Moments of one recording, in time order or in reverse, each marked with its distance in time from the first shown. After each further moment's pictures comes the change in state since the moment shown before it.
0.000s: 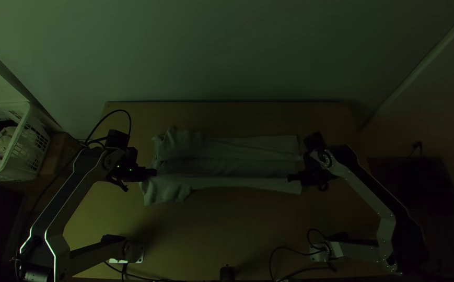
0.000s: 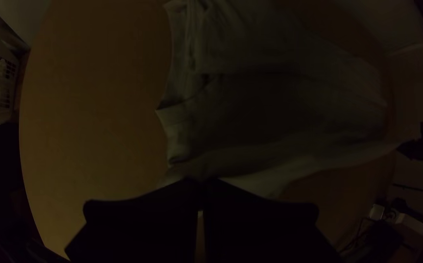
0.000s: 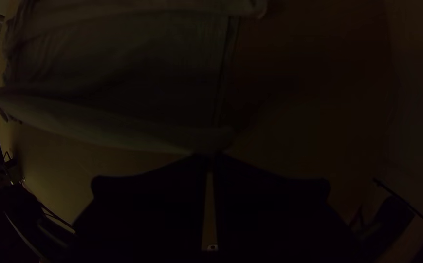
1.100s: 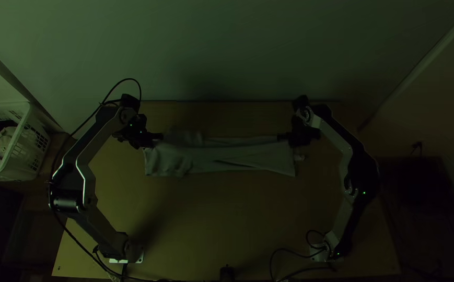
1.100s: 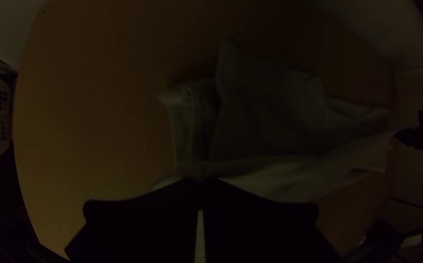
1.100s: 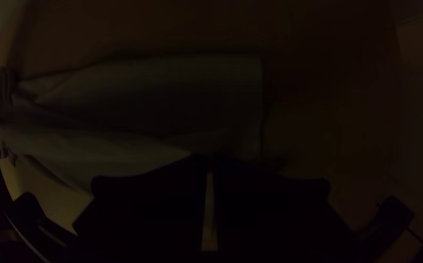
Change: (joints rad) left arm 0.052 0.551 0.520 0.008 0.011 0.056; right arm -0.089 0.624 0.628 0.053 0.014 -0.048
